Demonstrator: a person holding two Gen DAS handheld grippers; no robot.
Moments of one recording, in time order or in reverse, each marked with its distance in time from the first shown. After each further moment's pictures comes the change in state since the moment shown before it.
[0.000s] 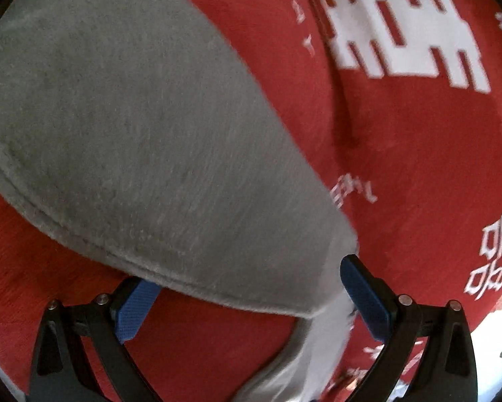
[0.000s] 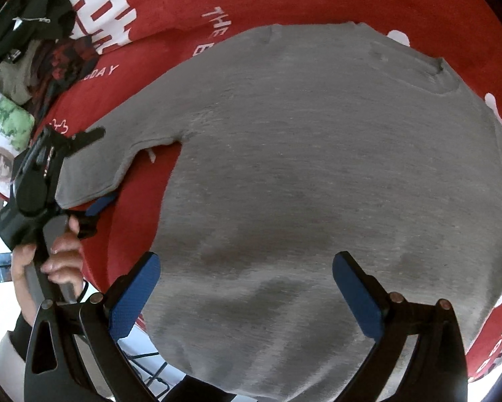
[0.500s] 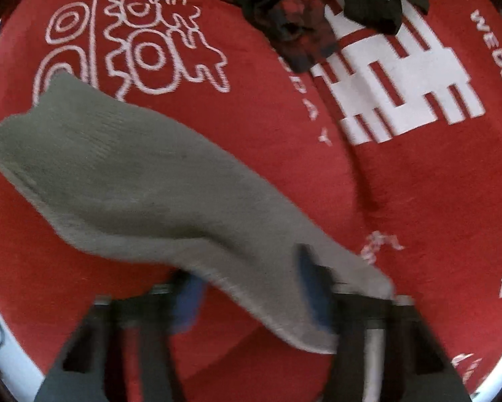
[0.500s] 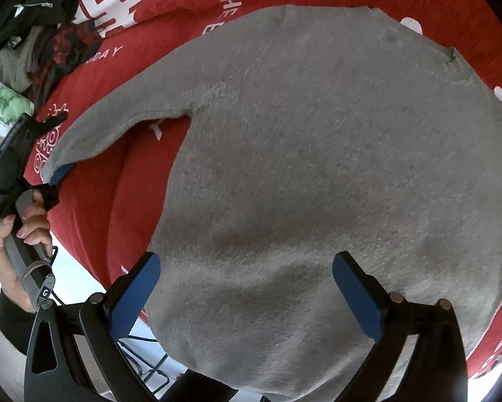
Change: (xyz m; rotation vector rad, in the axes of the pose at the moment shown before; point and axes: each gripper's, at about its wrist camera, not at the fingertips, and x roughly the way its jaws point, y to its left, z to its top) left arm -0.059 0.008 0.045 0.170 -0.231 0.212; right arm 0.013 0.009 -0.013 -0.013 0.045 0.004
